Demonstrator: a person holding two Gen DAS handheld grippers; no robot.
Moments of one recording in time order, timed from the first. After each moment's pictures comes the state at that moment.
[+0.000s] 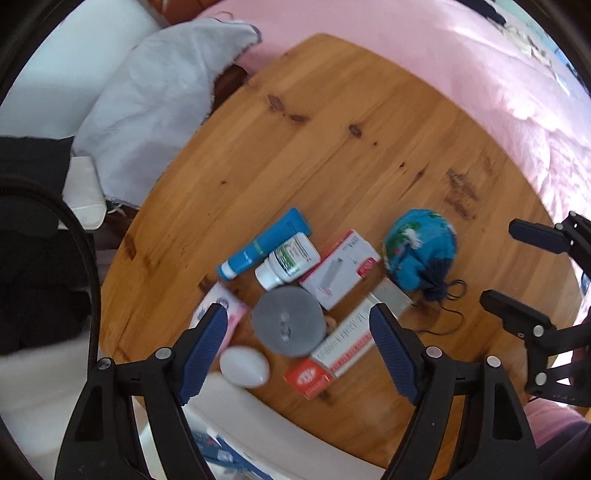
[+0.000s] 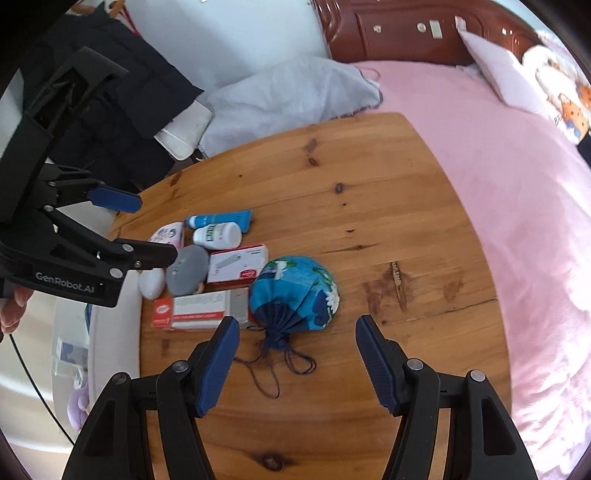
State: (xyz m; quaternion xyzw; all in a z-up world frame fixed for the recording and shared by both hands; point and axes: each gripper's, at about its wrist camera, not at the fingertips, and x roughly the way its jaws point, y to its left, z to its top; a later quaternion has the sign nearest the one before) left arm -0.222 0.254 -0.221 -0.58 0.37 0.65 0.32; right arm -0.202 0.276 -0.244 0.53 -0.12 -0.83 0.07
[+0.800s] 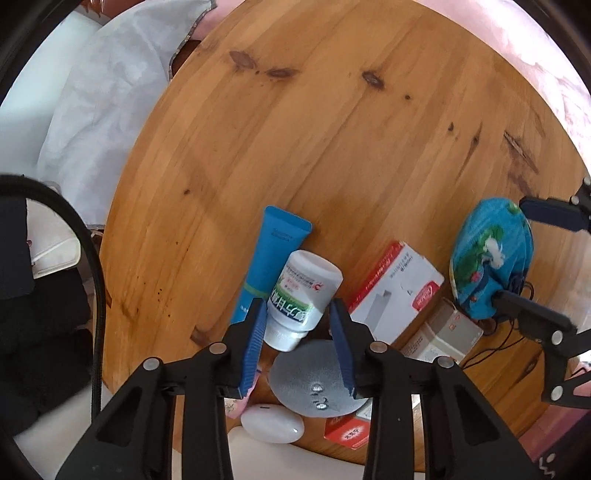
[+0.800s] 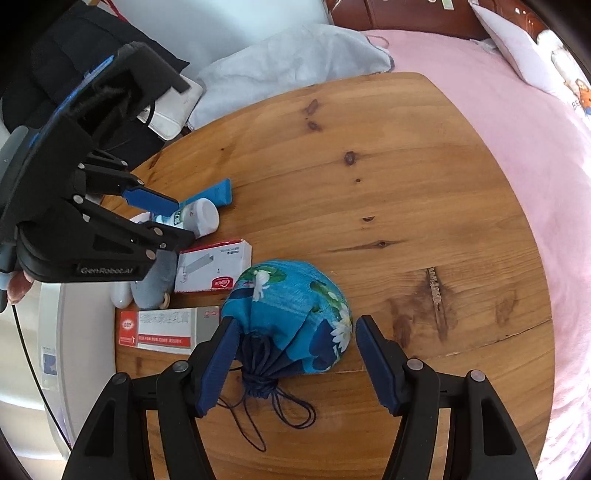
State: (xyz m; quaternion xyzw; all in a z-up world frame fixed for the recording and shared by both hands) left arm -0.248 0.284 -0.294 -0.59 0.45 0.58 0.34; right arm -0.245 0.271 -0.298 0.57 -0.13 -0.81 0.08
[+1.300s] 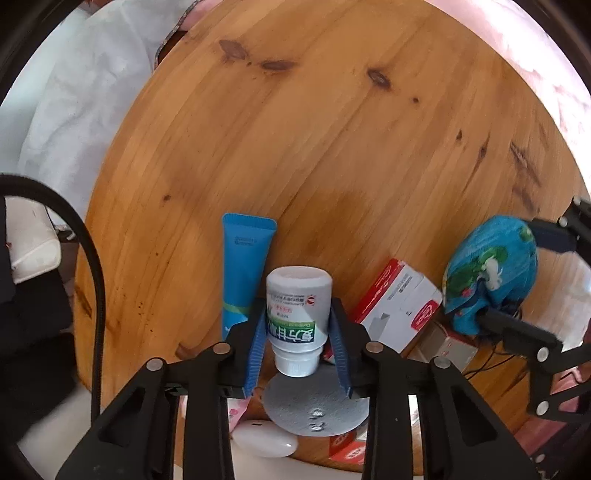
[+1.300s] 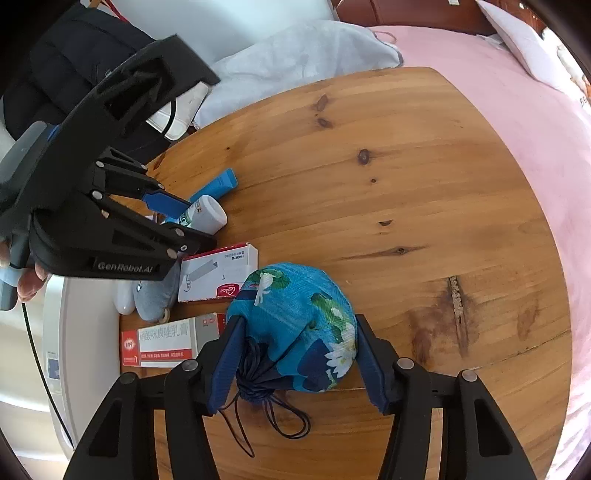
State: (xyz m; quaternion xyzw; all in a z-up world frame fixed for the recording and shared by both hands) left arm -0.254 0.291 -0.323 -0.58 0.48 0.52 0.41; right arm -0.251 0.268 -0.304 0.57 -0.14 -0.81 0.10
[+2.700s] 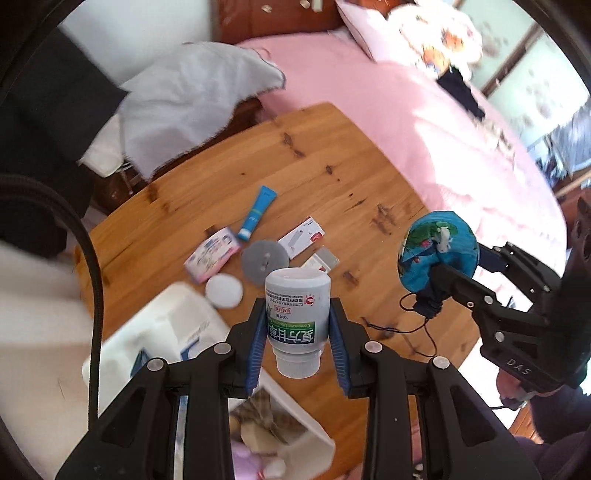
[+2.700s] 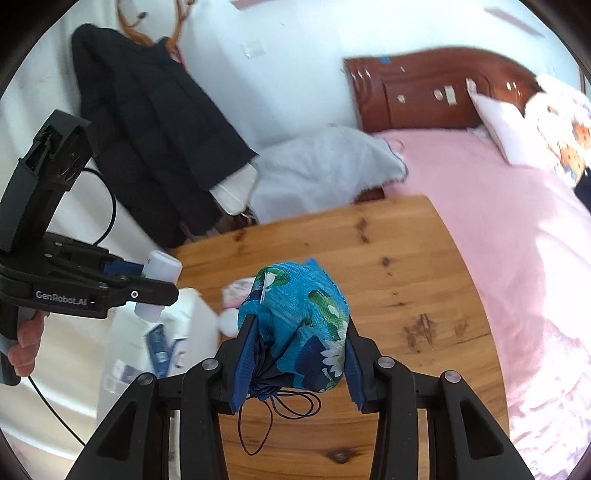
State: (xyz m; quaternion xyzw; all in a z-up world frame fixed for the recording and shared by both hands) left arm -0.216 0.109 -0.115 -0.57 0.21 0.66 0.45; right arm -0.140 0.222 -0.115 0.42 -0.11 -0.90 0.09
